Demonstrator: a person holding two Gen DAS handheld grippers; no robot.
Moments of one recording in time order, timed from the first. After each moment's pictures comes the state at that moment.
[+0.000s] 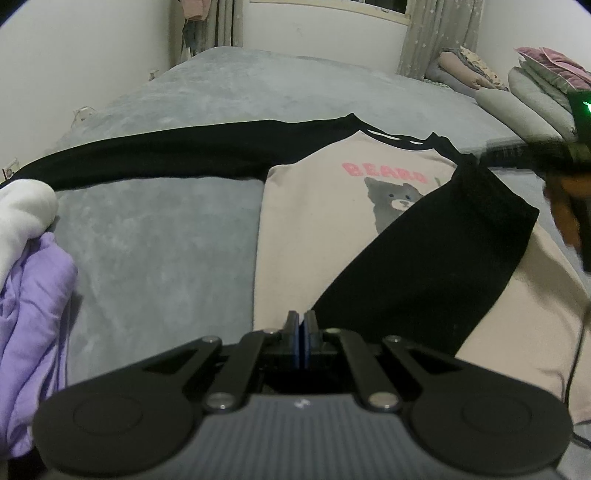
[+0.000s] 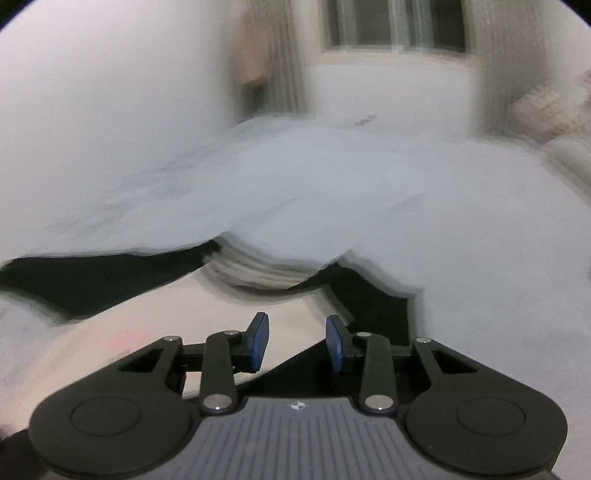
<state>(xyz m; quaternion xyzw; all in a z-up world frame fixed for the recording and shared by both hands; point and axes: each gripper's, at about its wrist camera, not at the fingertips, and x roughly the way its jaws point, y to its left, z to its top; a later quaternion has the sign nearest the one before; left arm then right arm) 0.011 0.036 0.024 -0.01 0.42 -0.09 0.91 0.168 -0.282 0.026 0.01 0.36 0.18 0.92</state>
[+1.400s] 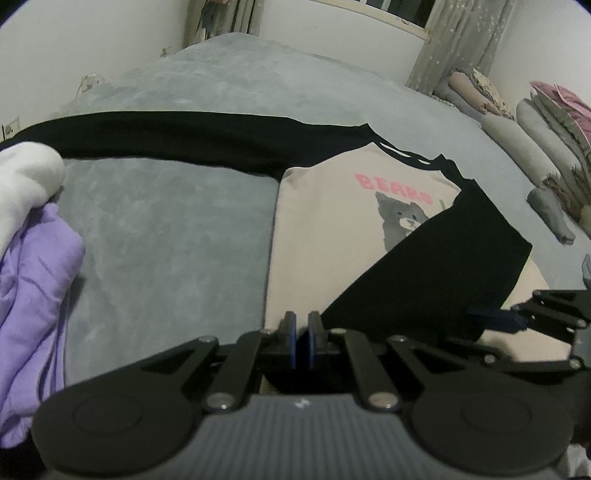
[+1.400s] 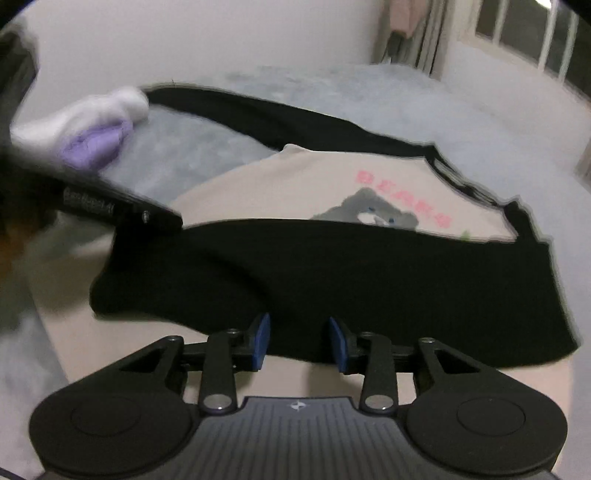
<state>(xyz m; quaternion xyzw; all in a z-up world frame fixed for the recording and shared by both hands) 0.019 0.062 0.028 -0.09 0.42 -0.10 0.90 0.016 -0.152 0.024 -0.17 0.38 0.24 0.88</state>
